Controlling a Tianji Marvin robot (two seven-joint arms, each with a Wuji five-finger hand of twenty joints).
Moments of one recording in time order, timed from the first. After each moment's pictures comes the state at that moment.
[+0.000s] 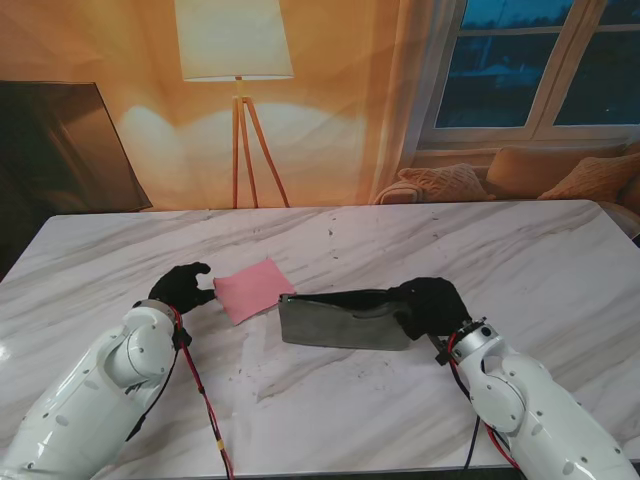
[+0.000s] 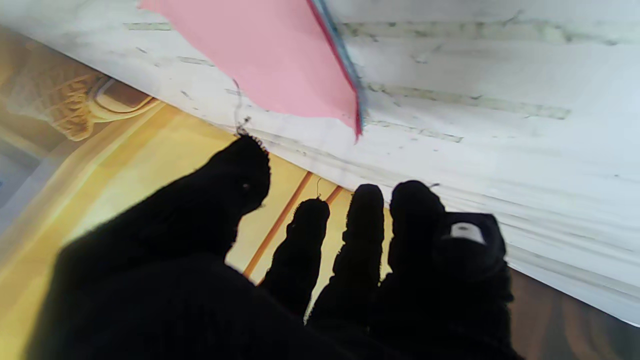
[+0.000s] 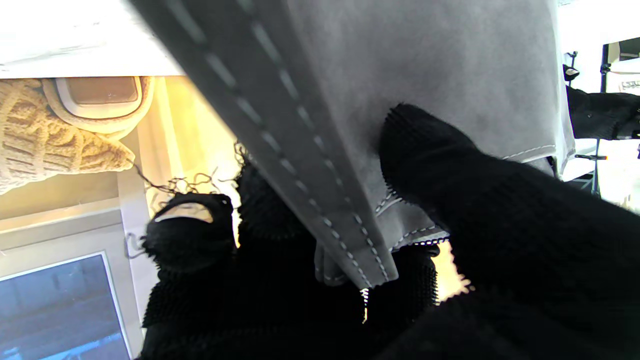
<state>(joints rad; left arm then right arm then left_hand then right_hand) 1.31 -1.13 -1.16 -1.29 0.57 0.21 0.07 -1.46 -1.08 1.20 -1.37 -1.01 -0.37 -0.42 0.68 -0.48 0.86 -0.08 0.48 0.19 0.28 0.37 0.45 0.30 0.66 0.83 0.52 0.37 1.13 1.09 0.49 0.26 1.60 1.15 0.67 -0.77 1.19 -0.28 0.88 -0.29 0.96 0.32 1.04 -0.01 0.78 0.67 1.18 -0.11 1.28 0.60 0.75 0.02 1.62 0.76</state>
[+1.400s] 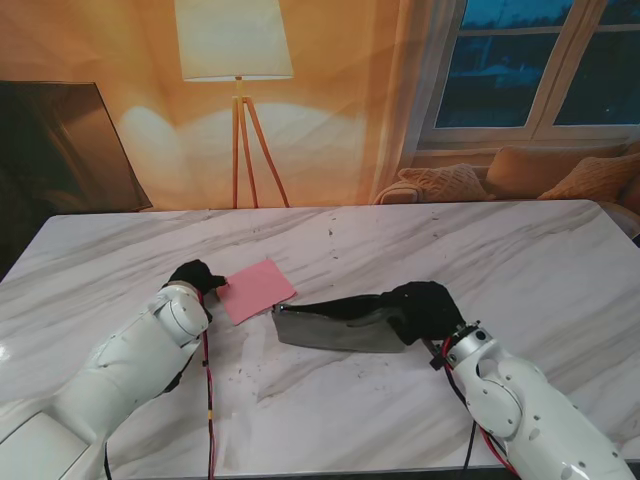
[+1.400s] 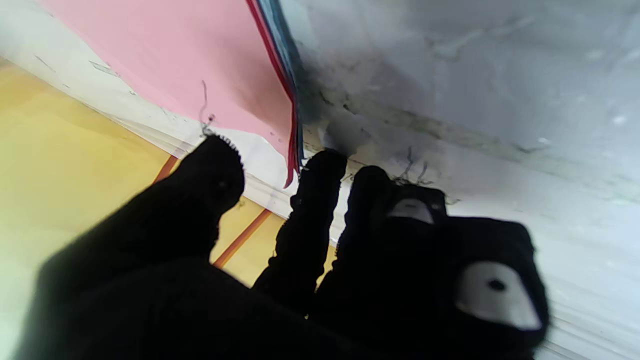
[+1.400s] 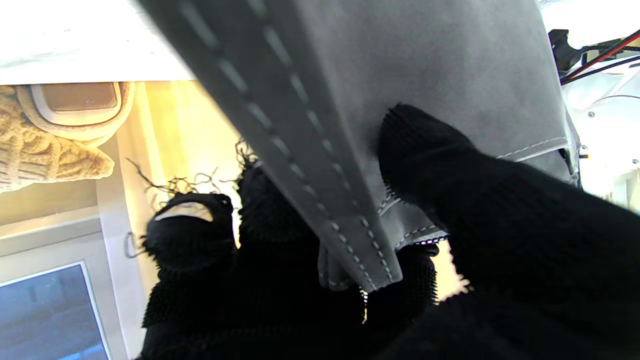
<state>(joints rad) 0.85 -1.34 -0.85 -0.52 0.26 0.20 0.28 -1.47 -1.08 1.18 -1.39 -1.01 -0.38 -0.41 0.62 -0.45 0.76 -0.12 0.72 0.24 0.74 0.52 0.70 0.35 0.92 0.98 0.93 0.28 1.43 0.99 1.06 0.22 1.83 0.65 0.67 -0.77 1.20 -0.27 0.88 -0.28 0.96 0.33 1.03 -0.01 0.78 0.68 1.18 -0.11 1.30 0.60 0.75 0.02 1.62 0.75</state>
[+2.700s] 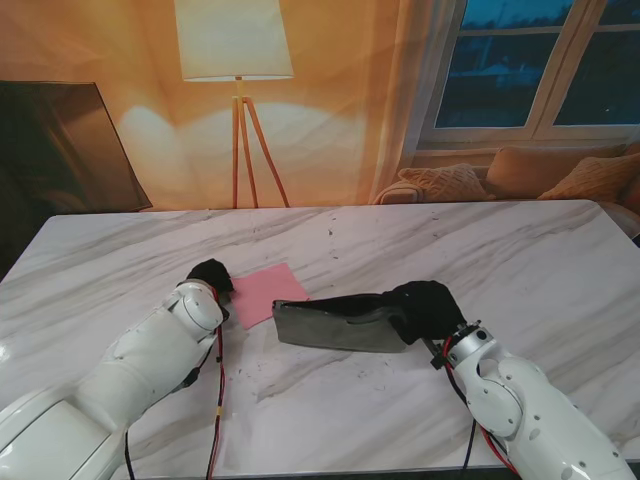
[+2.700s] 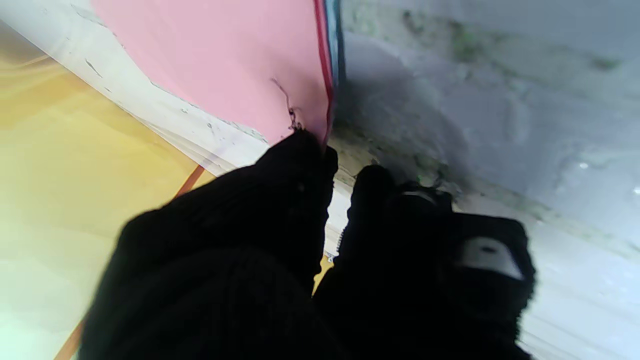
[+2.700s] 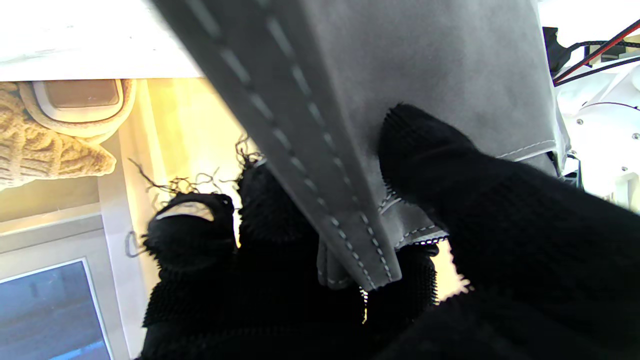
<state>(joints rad) 0.82 -1.41 -0.85 -0.45 0.19 0.17 0.27 -1.47 -1.08 1.19 -1.39 -1.01 -0.38 -0.41 0.91 -0.55 0.90 -0.18 0.73 0.20 0.97 0.64 0.74 0.36 0.76 1.16 0.77 0.36 1.33 1.04 0.89 0.28 1.83 0.61 0.67 -0.77 1.20 -0.27 0.88 -0.28 0.96 0.33 1.03 -0.01 0.78 0.68 1.18 -0.11 1.30 0.60 0.75 0.01 1.62 0.74</state>
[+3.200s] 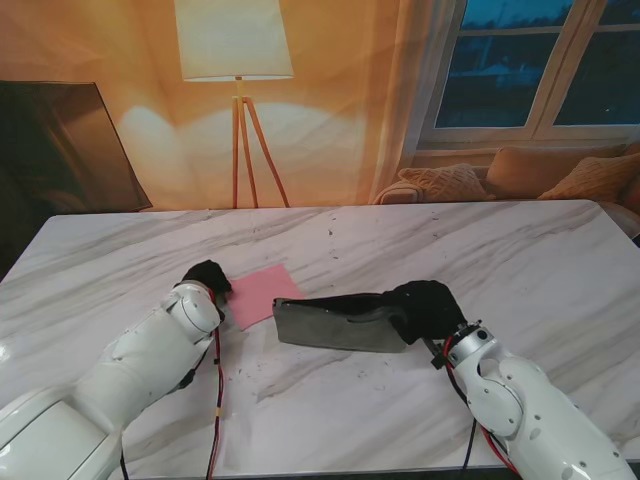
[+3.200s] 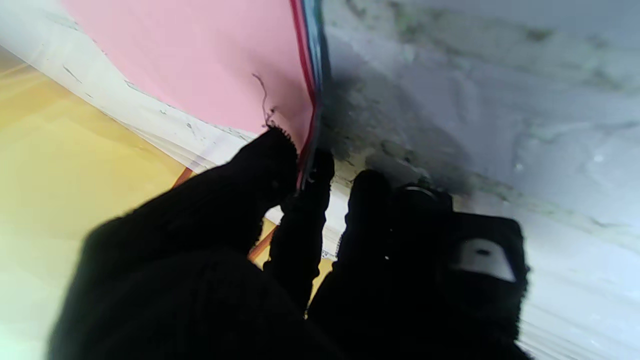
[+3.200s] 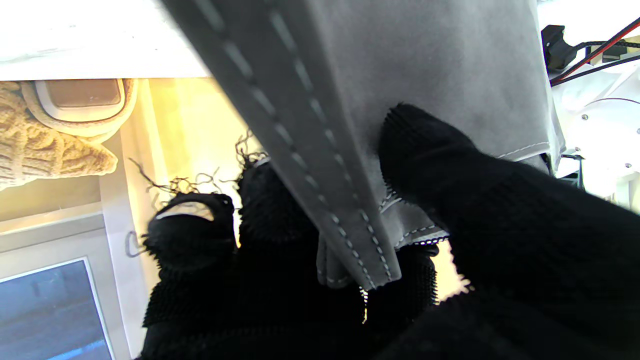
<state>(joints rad) 0.82 -1.39 -0.83 -0.45 0.21 0.19 0.27 -1.47 -1.08 1.19 -1.39 -1.02 -0.38 -0.41 0.80 -0.55 0.91 -0.15 0.65 0.20 0.91 0.58 0.65 0.35 0.82 1.11 0.72 0.38 1.29 1.05 0.83 0.29 1.82 0.74 0.67 -0.77 1.20 -0.27 0.88 -0.28 0.96 0.33 1.03 -0.01 0.78 0.68 1.18 -0.11 1.30 0.60 0.75 0.01 1.62 0.74</state>
